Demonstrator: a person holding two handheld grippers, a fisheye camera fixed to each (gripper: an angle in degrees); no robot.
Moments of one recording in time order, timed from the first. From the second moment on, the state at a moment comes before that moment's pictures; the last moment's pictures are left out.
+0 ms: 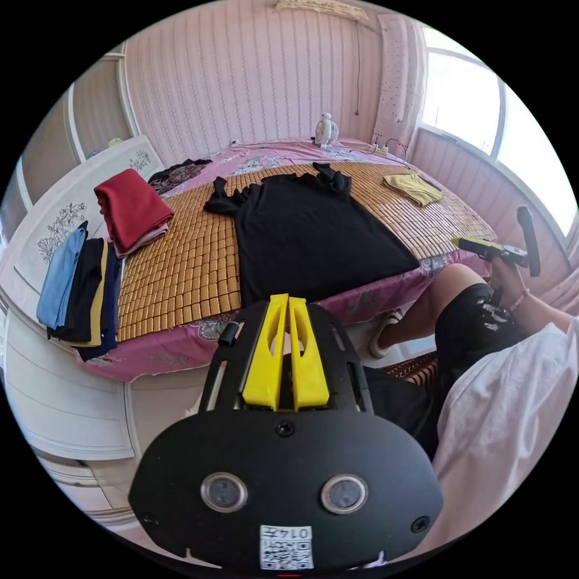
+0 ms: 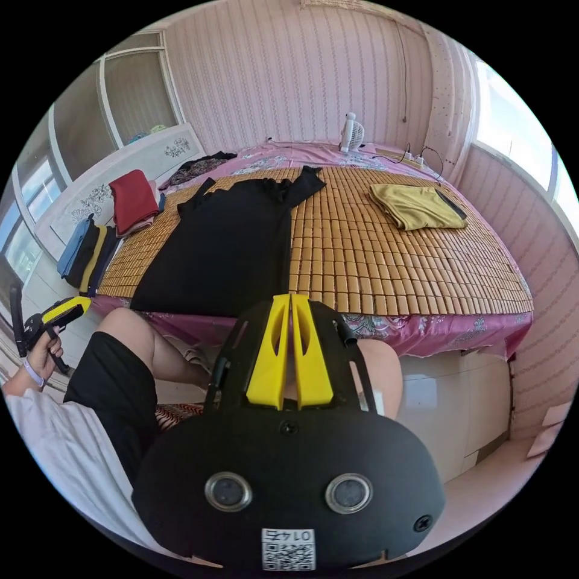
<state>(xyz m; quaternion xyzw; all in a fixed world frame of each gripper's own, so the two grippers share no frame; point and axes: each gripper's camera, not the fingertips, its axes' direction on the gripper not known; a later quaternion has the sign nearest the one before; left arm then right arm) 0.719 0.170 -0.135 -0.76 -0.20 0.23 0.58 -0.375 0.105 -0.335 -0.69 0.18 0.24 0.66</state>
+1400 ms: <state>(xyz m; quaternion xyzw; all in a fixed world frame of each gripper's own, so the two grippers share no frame) 0.499 0.694 0.178 -0.83 -0.11 0.13 0.53 -0.070 0.568 -0.094 -0.72 0.12 0.24 0.64</state>
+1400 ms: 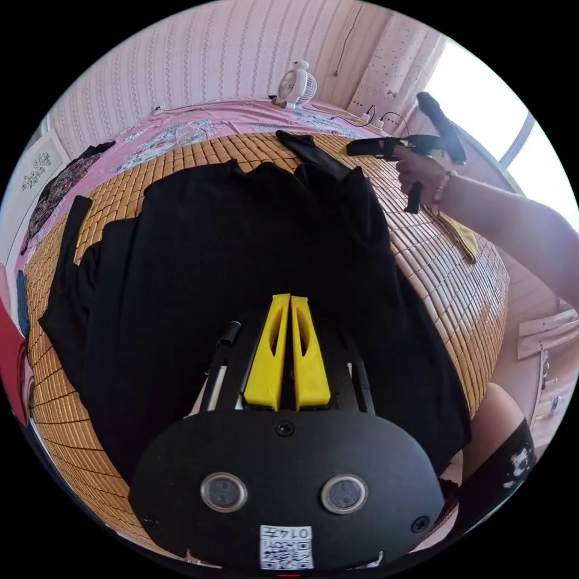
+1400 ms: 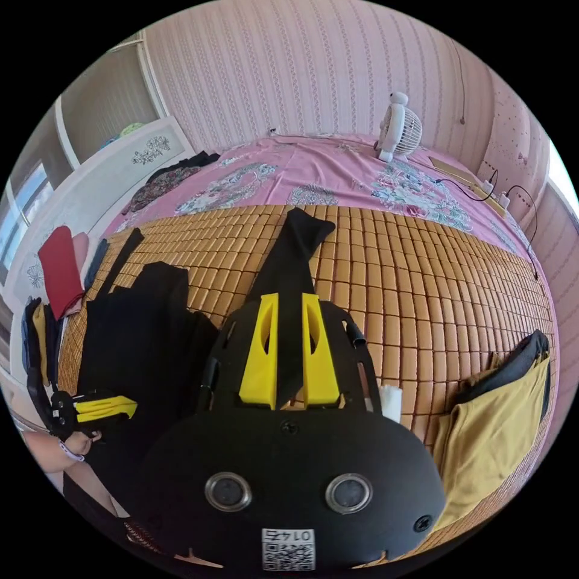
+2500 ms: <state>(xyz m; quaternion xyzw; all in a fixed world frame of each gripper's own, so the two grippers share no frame) 0.512 0.959 0.338 -0.87 -0.04 0.10 0.49 -0.106 0.393 -0.419 -0.76 0.23 0.47 0.40</state>
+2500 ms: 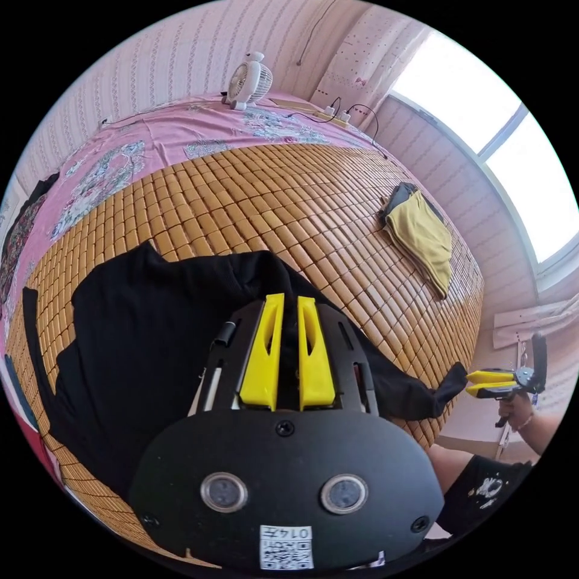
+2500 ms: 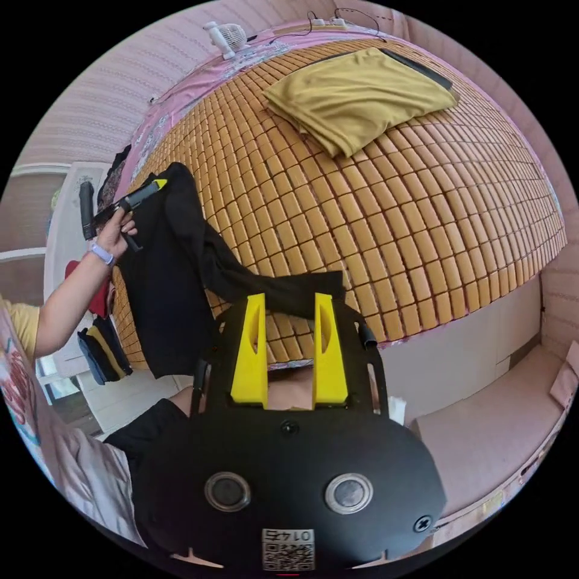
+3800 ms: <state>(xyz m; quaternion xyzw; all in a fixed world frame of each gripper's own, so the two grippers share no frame) 0.495 1.098 0.327 -0.89 -0.06 0.12 0.45 -0.078 0.392 -0.436 -0.78 0.34 0.39 0.36</state>
